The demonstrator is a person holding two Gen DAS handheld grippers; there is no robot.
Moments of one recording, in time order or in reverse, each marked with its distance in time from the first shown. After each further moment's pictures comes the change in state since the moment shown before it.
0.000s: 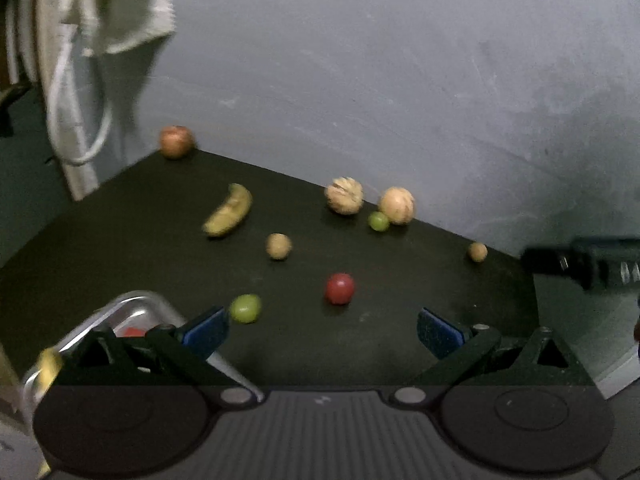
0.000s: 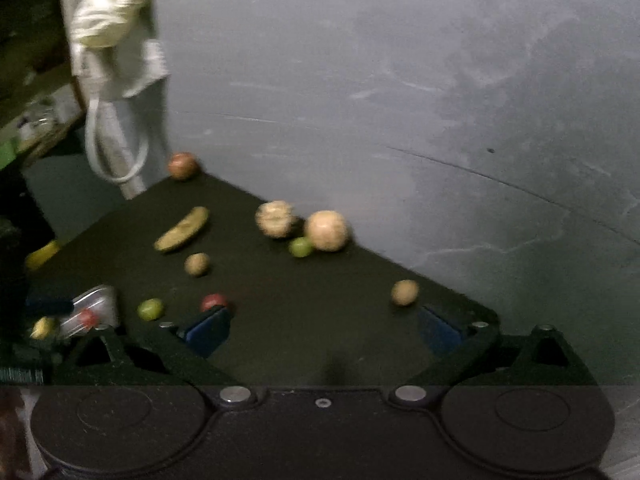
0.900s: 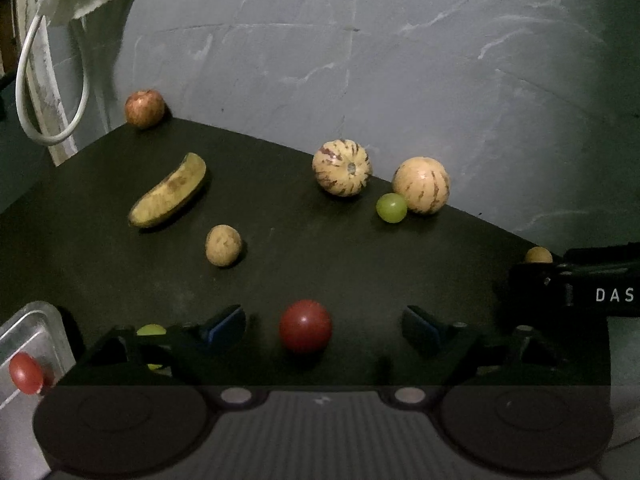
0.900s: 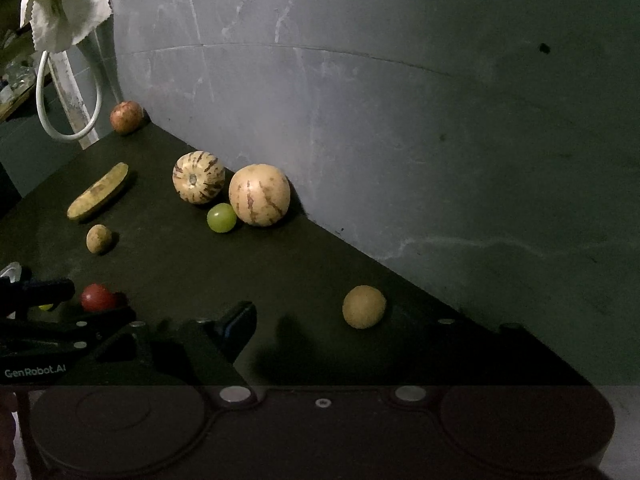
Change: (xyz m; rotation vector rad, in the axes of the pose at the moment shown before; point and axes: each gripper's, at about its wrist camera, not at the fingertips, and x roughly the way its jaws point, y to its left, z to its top) left arm 0.123 -0.035 0.011 -0.049 0.061 0.117; right arm 0.121 -0.049 0.000 -0.057 0.124 -0.004
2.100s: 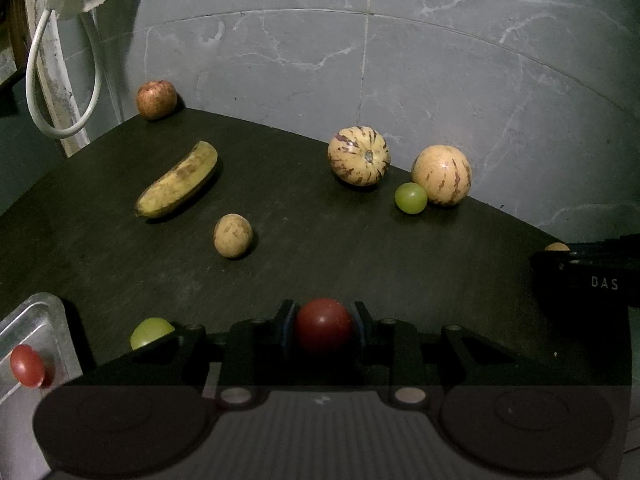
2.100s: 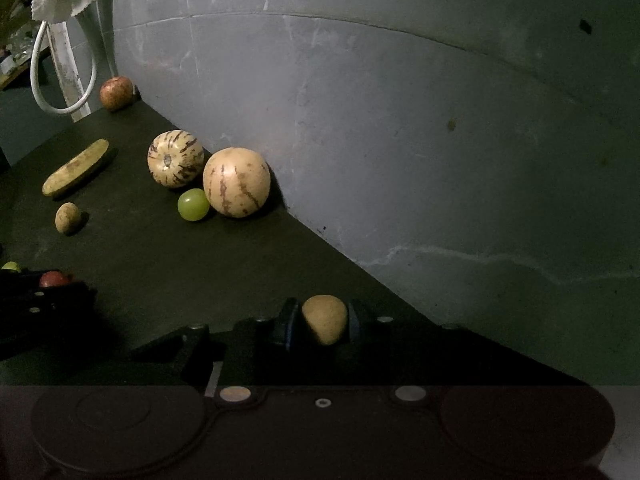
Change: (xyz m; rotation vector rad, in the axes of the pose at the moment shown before) left arm 0.011 -0.001 -0.002 -0.004 0.021 0.053; right arm 0.028 -0.008 0.003 -0.081 0.020 -0.026
